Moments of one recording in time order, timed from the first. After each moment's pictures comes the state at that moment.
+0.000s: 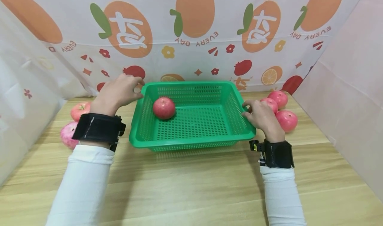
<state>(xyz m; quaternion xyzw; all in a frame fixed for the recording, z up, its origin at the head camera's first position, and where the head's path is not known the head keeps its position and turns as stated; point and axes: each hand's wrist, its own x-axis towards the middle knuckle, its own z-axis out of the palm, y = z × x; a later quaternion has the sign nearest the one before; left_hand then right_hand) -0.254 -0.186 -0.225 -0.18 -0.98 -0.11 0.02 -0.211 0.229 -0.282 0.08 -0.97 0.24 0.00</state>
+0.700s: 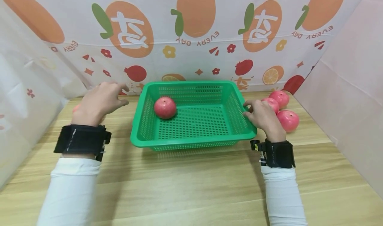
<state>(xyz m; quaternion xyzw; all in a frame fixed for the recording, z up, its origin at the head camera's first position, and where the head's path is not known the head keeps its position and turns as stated) -0.232 -0.224 -0.237 -0.15 -0.98 -0.09 0.04 -0.211 0.229 -0.281 0.08 -0.97 0.23 0.00</state>
